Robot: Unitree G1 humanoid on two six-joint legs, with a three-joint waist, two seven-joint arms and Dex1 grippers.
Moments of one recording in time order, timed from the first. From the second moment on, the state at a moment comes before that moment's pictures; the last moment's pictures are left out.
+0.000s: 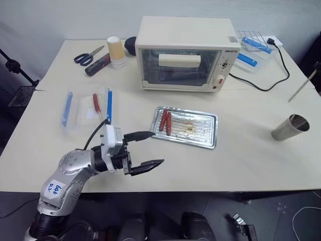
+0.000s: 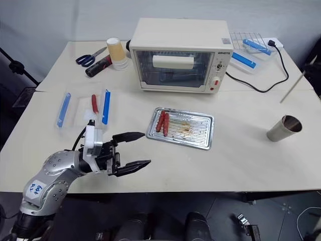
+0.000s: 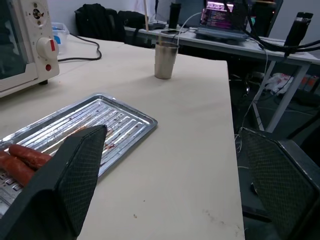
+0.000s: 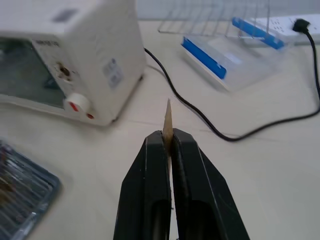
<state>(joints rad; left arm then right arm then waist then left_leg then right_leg) -0.17 0.54 0.03 -0.45 -0.62 0.38 -0.86 -1.33 -1.16 -0.23 1.13 0.17 0.59 1.29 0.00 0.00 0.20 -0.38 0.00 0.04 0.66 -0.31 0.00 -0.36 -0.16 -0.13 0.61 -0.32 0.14</state>
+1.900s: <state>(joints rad) -0.69 -0.11 -0.12 0.21 -0.41 -0.18 -0.64 -0.83 -0.41 -0.70 0.04 1.50 1.31 0.22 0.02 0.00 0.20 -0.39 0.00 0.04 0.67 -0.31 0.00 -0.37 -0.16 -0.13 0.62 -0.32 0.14</state>
